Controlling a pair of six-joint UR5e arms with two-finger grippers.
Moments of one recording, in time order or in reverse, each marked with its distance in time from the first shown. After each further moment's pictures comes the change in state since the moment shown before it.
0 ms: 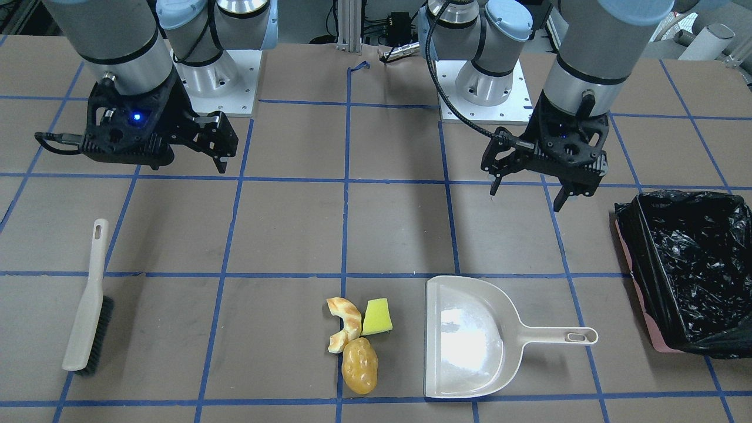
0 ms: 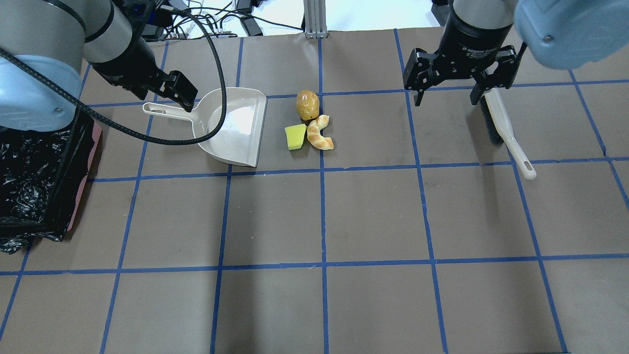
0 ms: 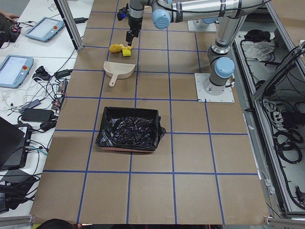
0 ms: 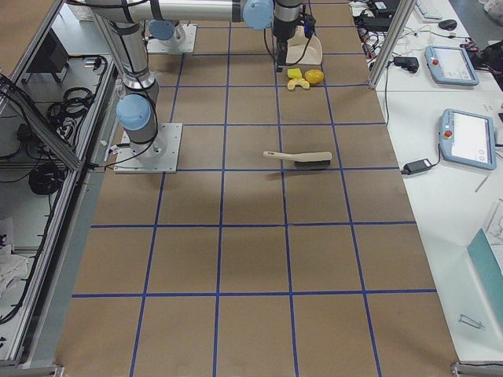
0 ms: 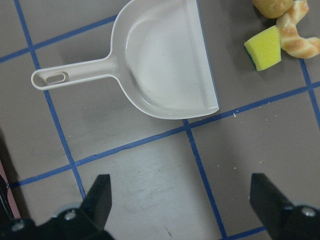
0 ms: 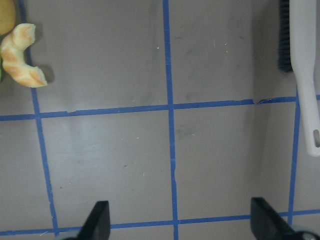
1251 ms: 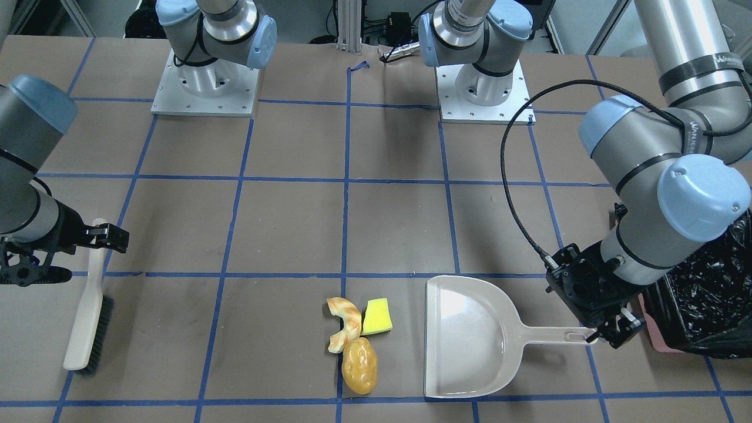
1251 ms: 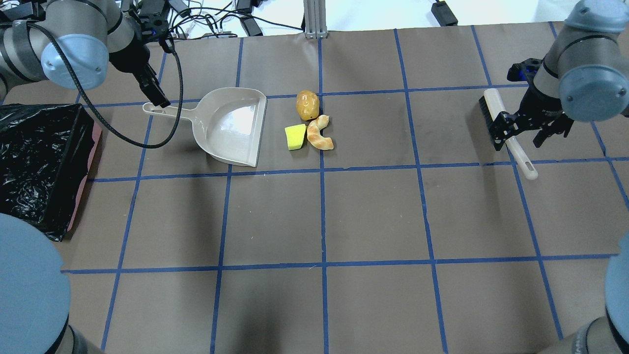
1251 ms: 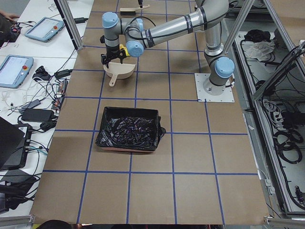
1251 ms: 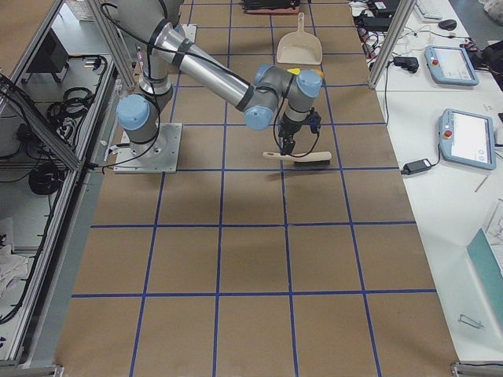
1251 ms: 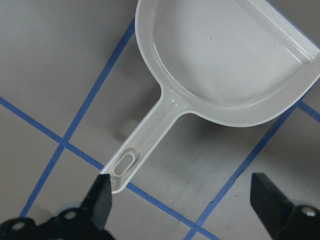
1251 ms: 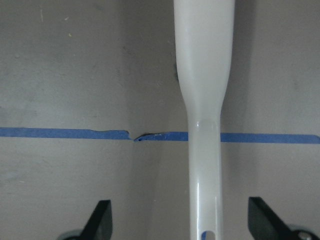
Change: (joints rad) left arm 0.116 -0.321 0.174 0.135 0.001 0.783; right arm -0.340 0.185 0.267 -0.363 -0.056 -0.442
